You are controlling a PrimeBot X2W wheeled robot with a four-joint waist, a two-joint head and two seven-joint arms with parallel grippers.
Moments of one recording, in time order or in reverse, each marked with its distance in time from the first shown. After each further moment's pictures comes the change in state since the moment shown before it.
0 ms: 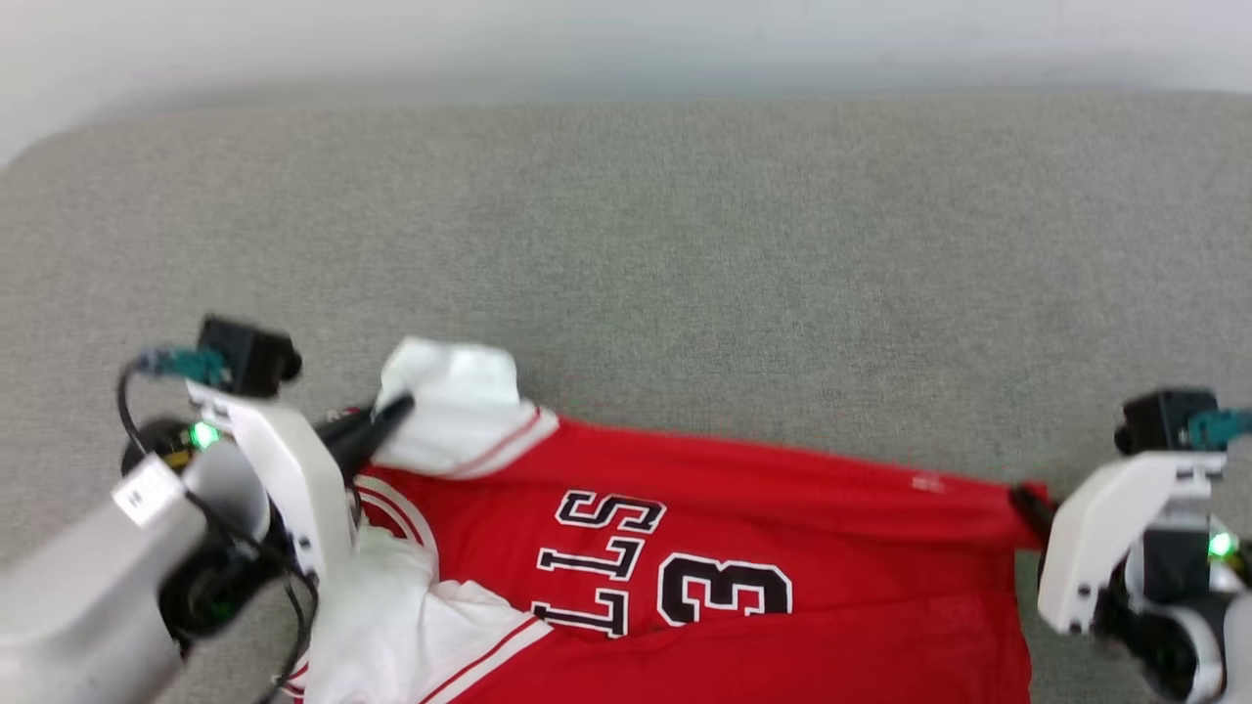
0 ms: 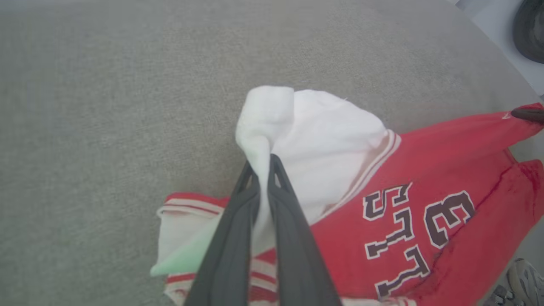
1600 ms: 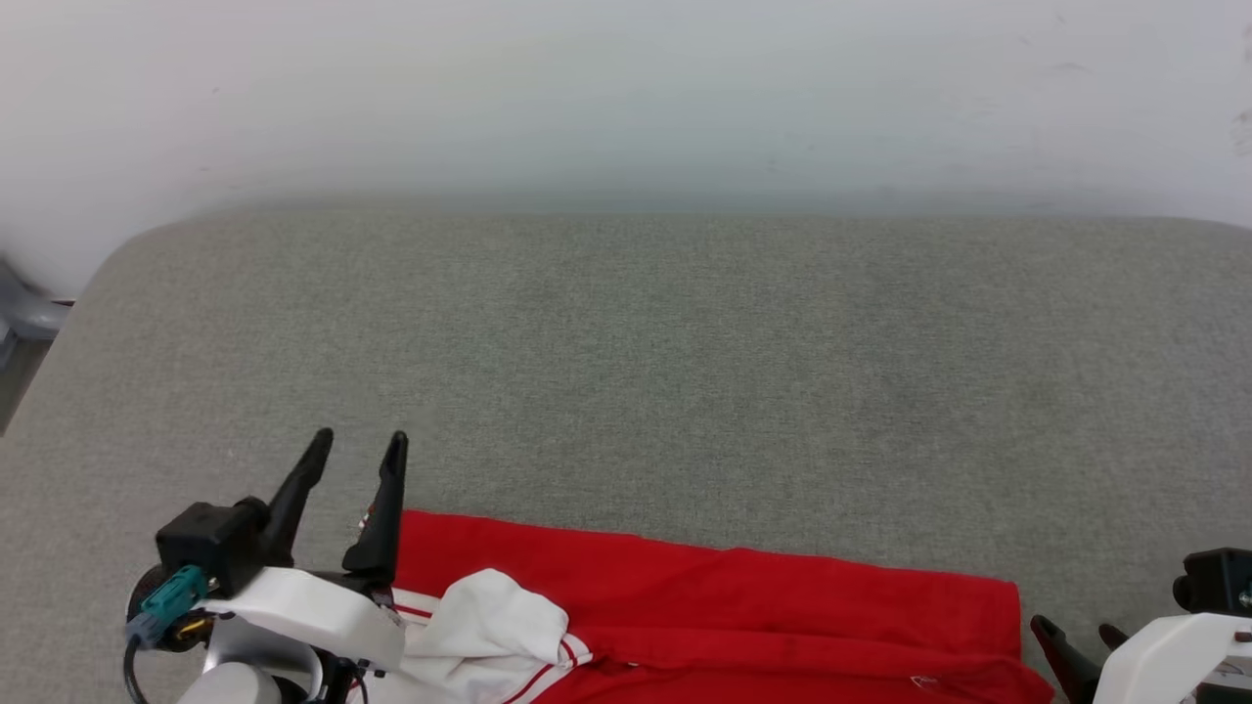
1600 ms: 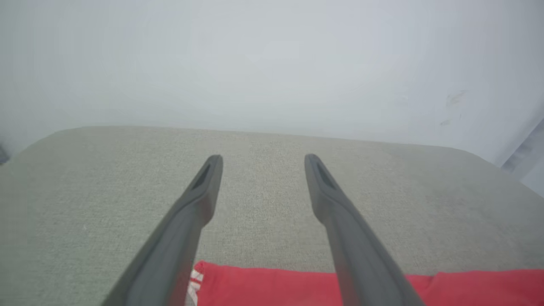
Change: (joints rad) left arm 0.586 -0.335 0.613 -0.190 0.532 0.193 -0.305; right arm 0.310 0.027 -0.078 -0.121 0.017 0.000 -0.112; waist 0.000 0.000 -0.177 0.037
